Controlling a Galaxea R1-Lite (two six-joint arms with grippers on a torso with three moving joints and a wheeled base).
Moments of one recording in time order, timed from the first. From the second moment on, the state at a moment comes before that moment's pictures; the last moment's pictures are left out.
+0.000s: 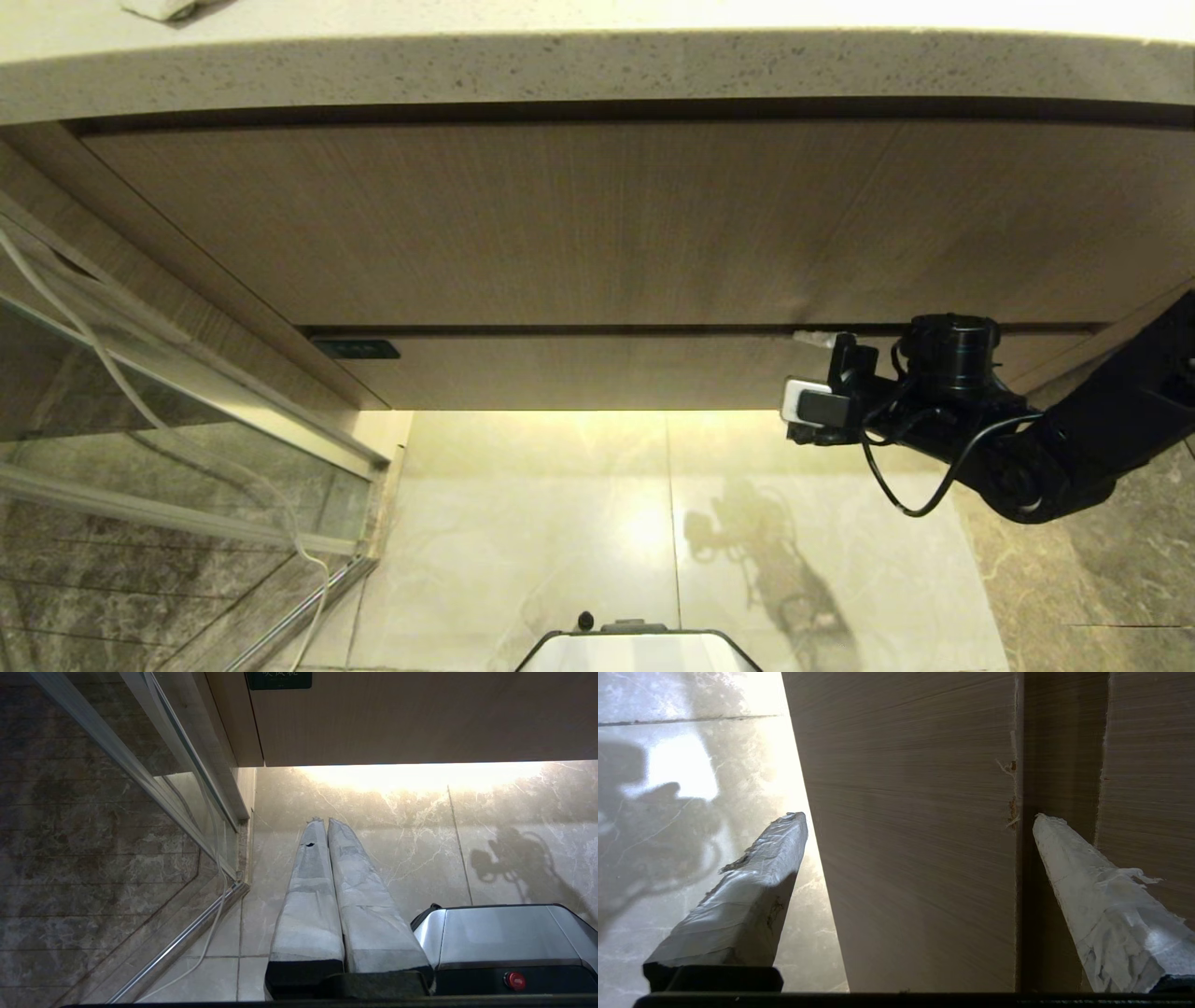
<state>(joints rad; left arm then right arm) 0.00 0.00 0.00 0.00 0.00 0.00 0.21 2.08 -0.83 -0.98 0.18 -1.37</state>
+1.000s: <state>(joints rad) 0.00 0.00 0.00 0.00 0.00 0.00 0.20 2.14 -0.87 -1.03 0.18 -1.35</state>
